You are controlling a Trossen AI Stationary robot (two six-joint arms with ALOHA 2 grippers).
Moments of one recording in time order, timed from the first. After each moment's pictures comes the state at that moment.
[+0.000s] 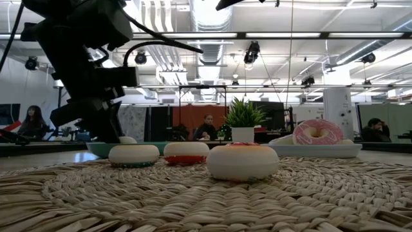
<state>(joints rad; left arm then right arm) -0.26 1.48 0.71 -0.43 -0.47 -0.32 0.15 1.66 1.68 -0.65 0.76 0.47</state>
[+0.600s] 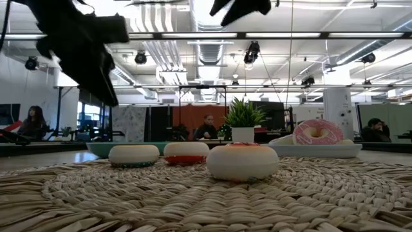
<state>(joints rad) -0.32 1.25 0.79 -0.59 -0.38 -0.47 0.14 1.66 1.66 -0.84 0.48 0.47</state>
